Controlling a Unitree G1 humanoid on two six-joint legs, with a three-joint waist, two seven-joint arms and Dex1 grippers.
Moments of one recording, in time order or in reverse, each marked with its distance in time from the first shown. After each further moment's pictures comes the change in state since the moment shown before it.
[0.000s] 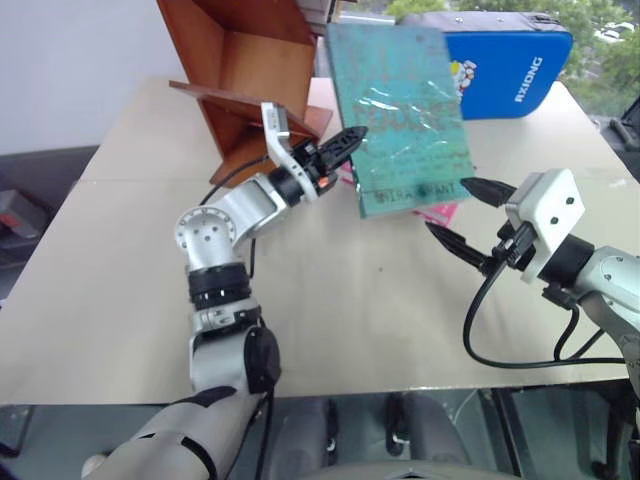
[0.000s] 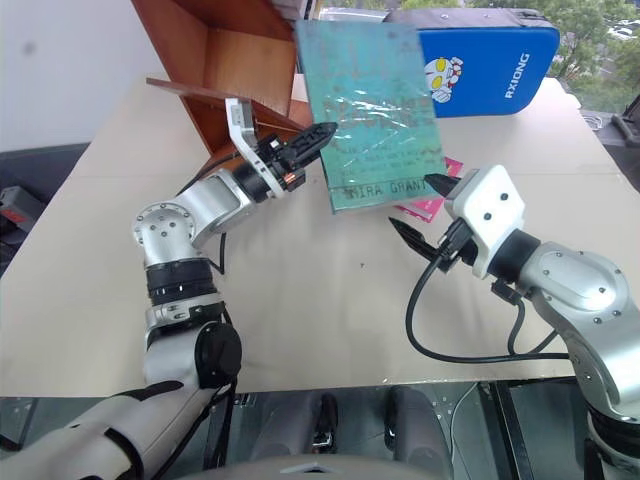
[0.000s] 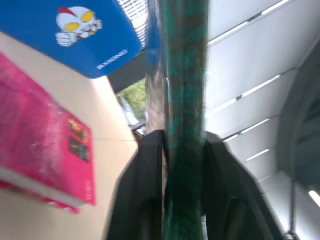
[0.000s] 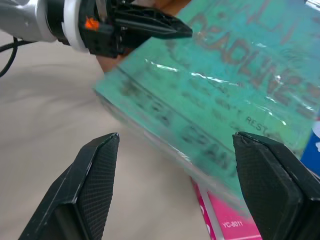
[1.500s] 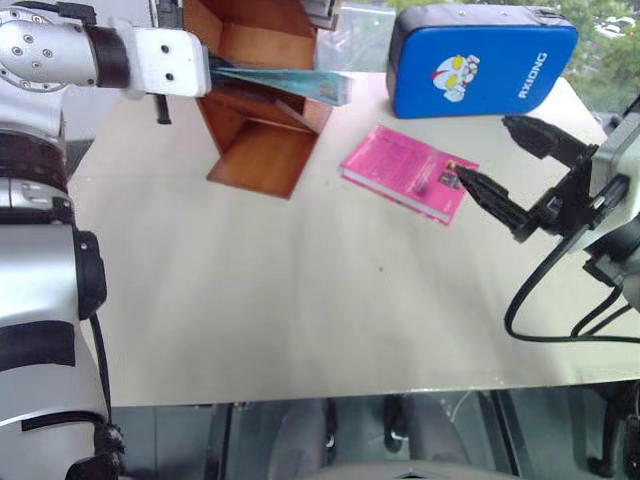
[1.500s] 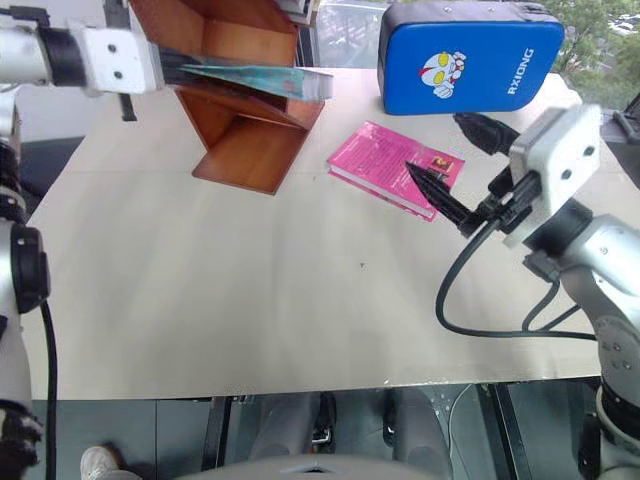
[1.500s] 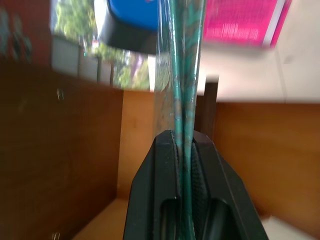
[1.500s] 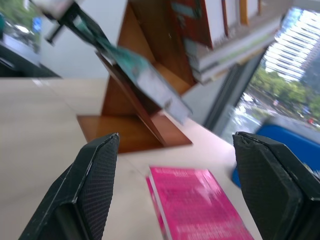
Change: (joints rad) left arm -0.583 0.862 -0.752 0.833 1.497 -1.903 -1.018; right arm -0.125 0.007 -0.177 0.009 0.233 -0.038 -0.042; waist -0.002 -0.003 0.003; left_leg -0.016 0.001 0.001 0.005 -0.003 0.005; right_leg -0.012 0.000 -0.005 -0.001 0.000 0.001
